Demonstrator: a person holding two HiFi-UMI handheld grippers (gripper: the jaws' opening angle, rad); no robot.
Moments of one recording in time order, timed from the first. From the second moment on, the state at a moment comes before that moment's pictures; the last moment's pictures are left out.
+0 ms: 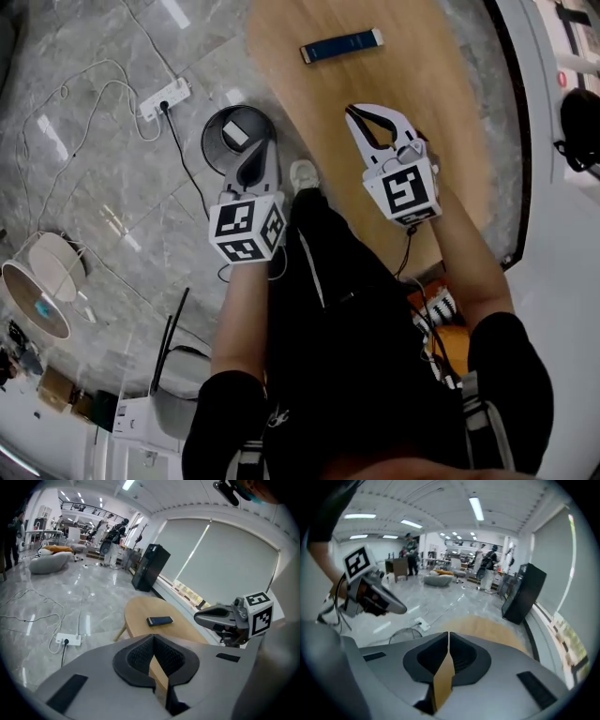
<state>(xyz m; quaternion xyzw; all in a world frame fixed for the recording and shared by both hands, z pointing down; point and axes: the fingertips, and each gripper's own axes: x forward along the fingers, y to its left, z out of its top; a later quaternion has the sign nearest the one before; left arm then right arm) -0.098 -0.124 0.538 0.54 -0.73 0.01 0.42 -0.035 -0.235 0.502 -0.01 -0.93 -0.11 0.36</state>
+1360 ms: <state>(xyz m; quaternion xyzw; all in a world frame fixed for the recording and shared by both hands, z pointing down) -0.108 -0.100 0.601 0.49 -0.74 0.04 0.46 -0.102 -0.346 0.677 -0.29 -0.71 -0.28 0.58</state>
